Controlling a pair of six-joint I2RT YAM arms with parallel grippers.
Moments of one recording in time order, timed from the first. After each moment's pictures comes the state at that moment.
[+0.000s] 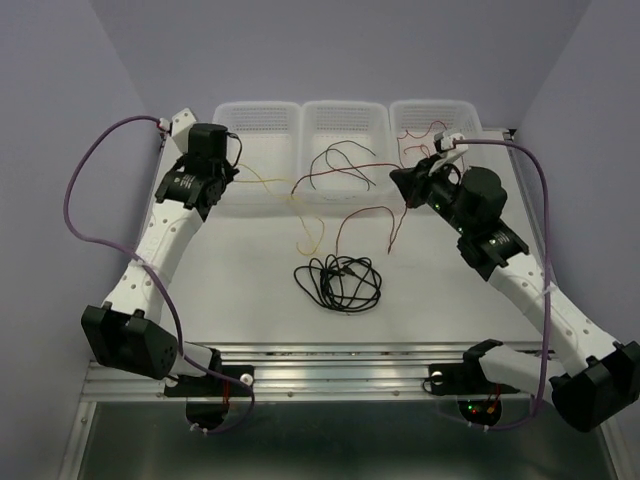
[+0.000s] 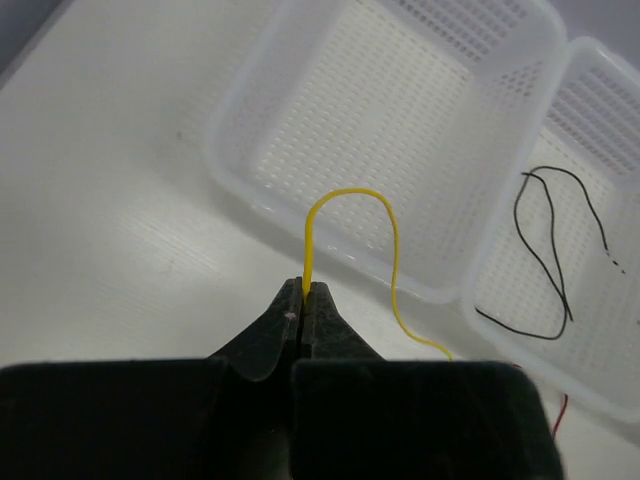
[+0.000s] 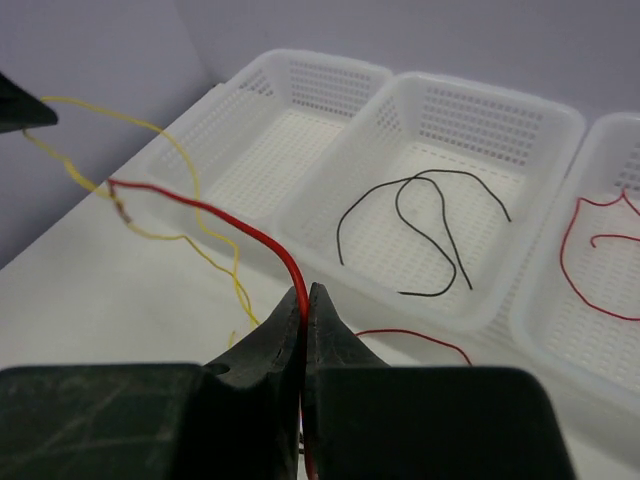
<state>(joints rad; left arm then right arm) -0.28 1.37 1.43 -0.64 -0.45 -0.65 0.45 1.09 1.00 0.08 -0.15 0.16</state>
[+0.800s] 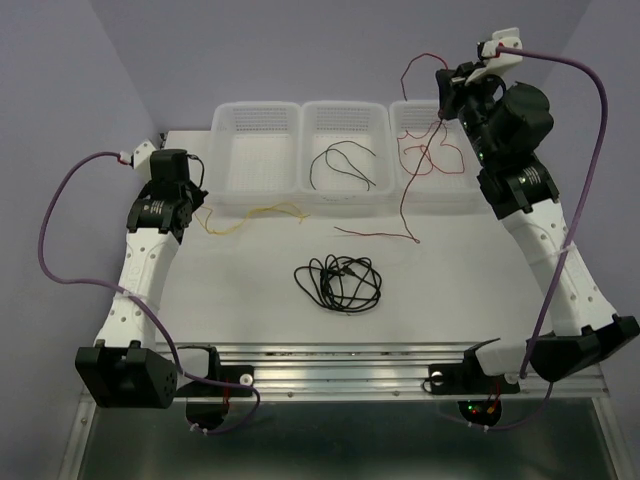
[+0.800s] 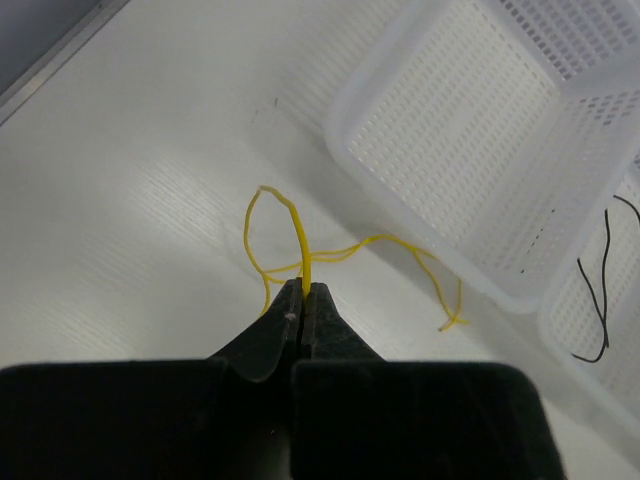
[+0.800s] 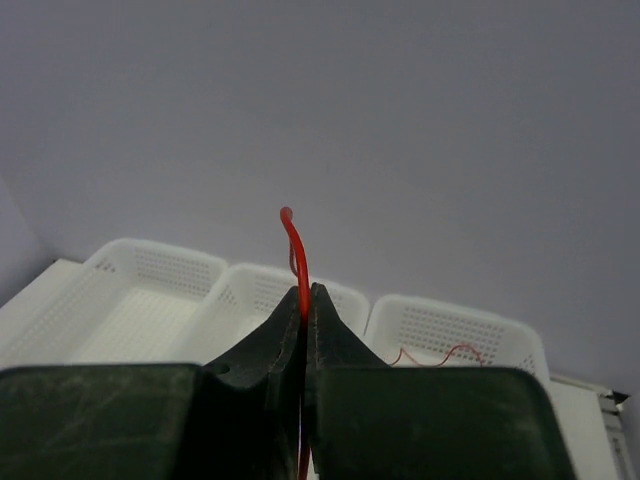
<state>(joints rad) -0.04 1.20 1.25 -0.69 -0.36 -0.69 0.34 1.30 1.61 -0.07 0.08 -0.02</state>
